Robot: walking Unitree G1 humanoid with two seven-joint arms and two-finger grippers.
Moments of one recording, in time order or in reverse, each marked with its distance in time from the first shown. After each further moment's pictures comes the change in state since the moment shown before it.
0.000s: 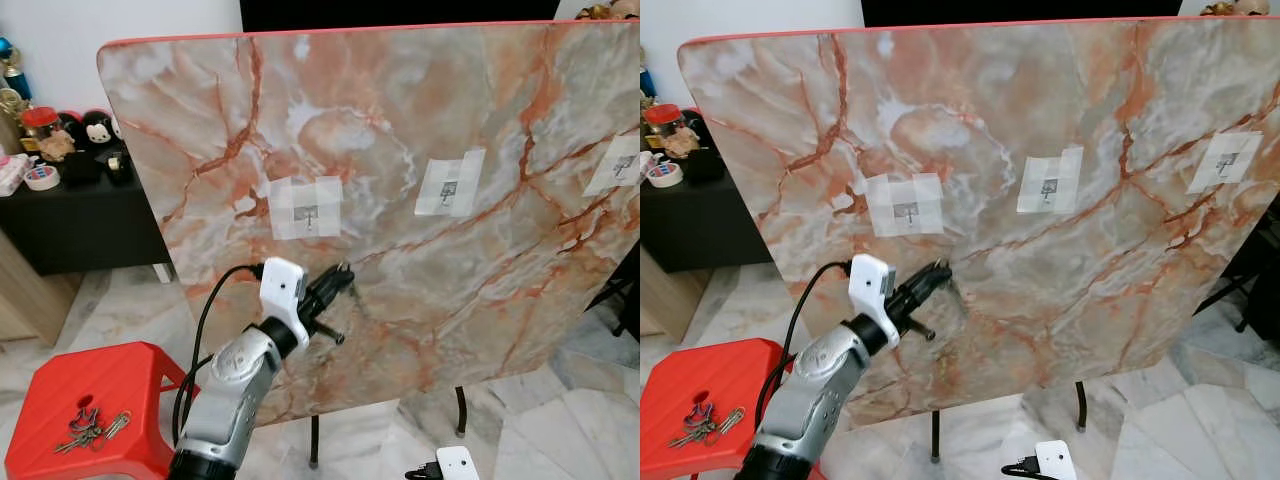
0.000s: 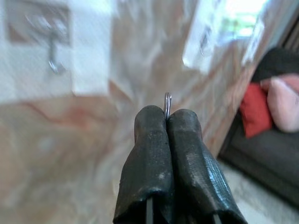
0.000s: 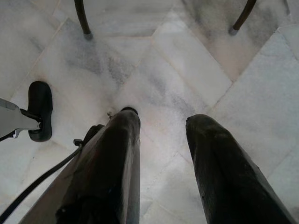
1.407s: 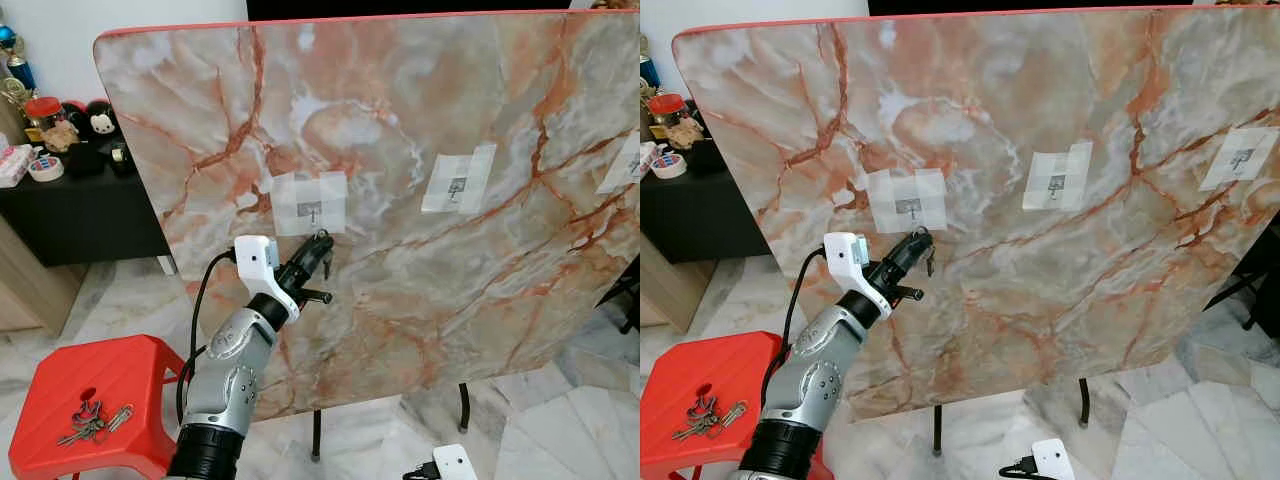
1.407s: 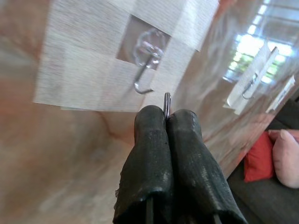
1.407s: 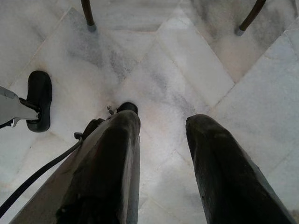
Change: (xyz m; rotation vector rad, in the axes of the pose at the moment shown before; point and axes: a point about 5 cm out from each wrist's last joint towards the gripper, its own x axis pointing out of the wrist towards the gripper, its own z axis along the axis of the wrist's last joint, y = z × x) left arm 0.005 0.022 0.004 -0.195 -0.092 0.130; right arm 0.000 -0.001 0.001 -0.051 0.001 0.015
